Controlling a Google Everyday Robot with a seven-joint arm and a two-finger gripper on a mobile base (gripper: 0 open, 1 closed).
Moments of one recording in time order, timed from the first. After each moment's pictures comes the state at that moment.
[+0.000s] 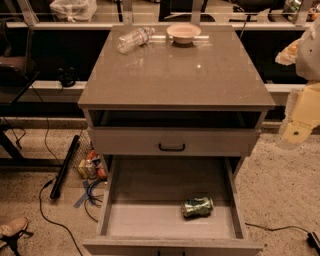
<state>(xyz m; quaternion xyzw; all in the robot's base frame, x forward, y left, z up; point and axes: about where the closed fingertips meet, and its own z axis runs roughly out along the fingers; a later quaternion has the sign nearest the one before) 0.438 -0.216 0.977 -0.60 0.78 -0.04 0.16</state>
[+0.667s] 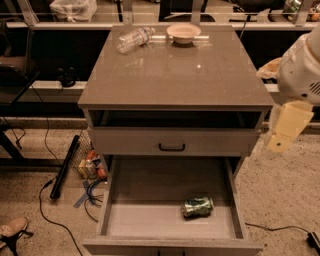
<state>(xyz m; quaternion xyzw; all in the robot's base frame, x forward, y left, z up) 0.449 -0.203 0.942 -0.63 0.76 -0.01 0.18</state>
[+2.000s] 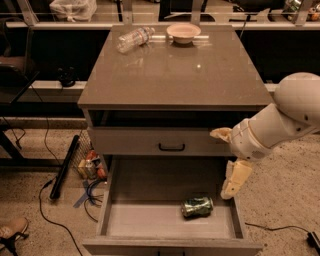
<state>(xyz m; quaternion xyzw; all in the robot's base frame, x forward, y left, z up) 0.467 -0.154 0.745 -0.68 0.69 0.16 0.21</state>
